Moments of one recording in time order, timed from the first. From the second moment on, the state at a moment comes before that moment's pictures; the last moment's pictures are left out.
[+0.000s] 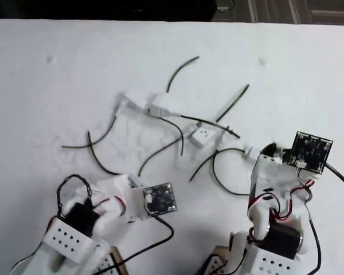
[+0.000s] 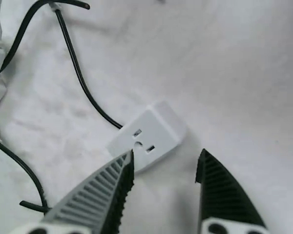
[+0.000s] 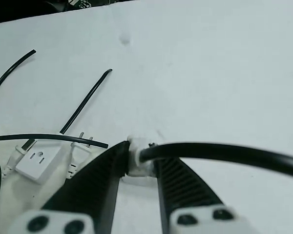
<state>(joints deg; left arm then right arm) 23.3 -74.6 82.3 63.9 -51.3 16.1 -89.8 69.2 58.4 2.3</state>
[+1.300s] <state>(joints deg) 6.6 4.2 6.4 78.2 -48.7 16.1 -89.8 69.2 60.0 2.3</state>
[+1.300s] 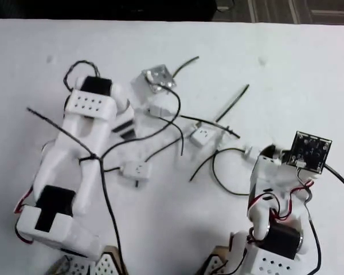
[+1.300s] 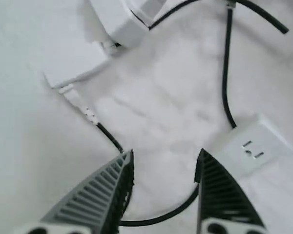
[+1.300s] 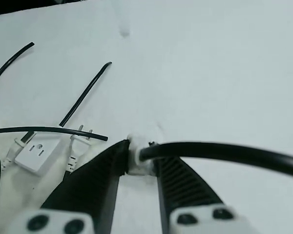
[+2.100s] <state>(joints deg) 13.6 -5.9 43.4 55.1 -48.2 16.1 -89.8 69.2 60.0 2.3</state>
